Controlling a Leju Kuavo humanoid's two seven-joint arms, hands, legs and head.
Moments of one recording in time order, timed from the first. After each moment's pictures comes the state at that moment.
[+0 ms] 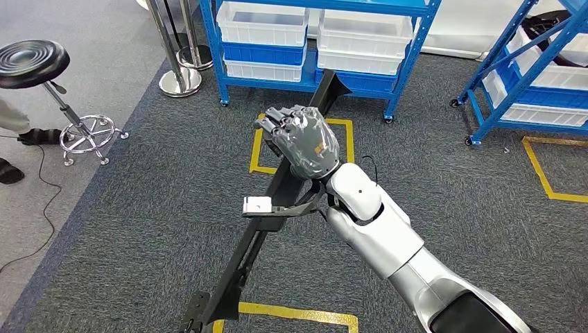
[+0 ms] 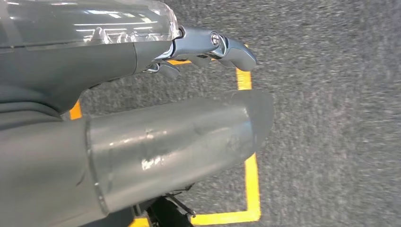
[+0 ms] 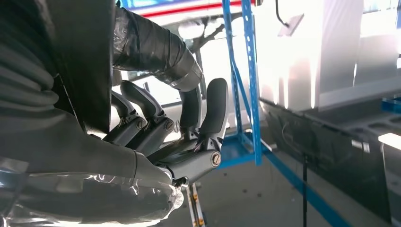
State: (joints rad) left arm -0.22 -0.27 0.82 -0.21 -0.96 0.14 -0.46; right arm -0.76 0.06 0.69 -1.22 1.10 -0.60 -0.15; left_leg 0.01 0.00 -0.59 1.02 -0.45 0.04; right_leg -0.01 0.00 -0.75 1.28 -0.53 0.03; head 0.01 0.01
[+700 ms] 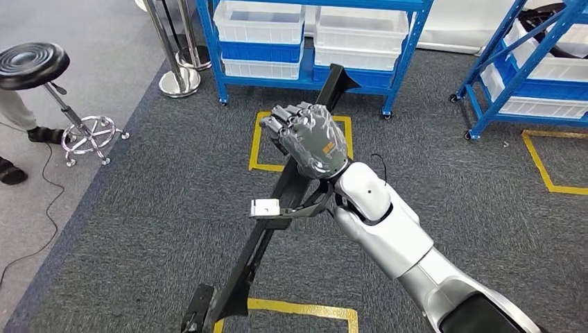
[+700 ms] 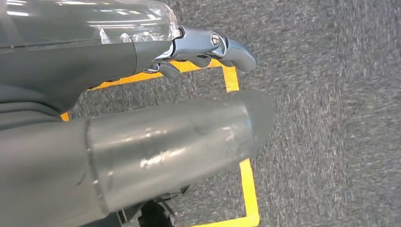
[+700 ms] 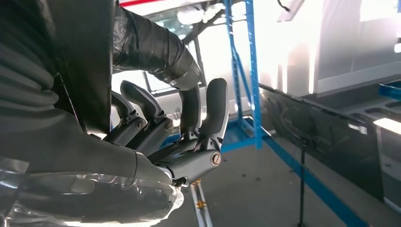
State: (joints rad) left arm -0.25 -0.27 0.78 -0.21 -0.98 0.16 -0.48; right arm -0.77 0.02 0.70 -1.29 1.09 -0.60 -0.16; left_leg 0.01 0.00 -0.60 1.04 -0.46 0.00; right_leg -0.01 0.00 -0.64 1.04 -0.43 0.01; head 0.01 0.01
